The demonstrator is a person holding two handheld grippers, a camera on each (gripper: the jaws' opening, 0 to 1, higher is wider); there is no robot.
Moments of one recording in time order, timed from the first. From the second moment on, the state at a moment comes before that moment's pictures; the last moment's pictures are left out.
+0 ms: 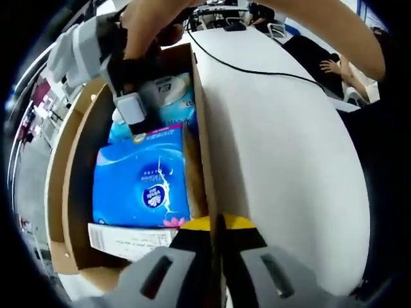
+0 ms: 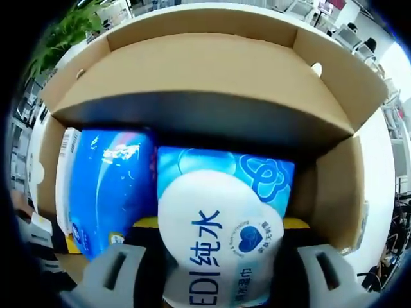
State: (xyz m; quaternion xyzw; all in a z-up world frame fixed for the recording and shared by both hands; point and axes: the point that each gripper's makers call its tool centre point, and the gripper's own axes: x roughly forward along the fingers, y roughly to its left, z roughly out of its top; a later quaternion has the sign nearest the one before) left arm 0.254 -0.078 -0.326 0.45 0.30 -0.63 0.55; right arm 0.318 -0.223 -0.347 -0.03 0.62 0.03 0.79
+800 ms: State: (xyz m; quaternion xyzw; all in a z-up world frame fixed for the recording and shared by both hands) left arm 0.255 -0.078 -0.324 0.43 0.31 -0.64 0.56; right arm 0.330 -0.224 -0.346 -0.05 0.61 0.04 0.79
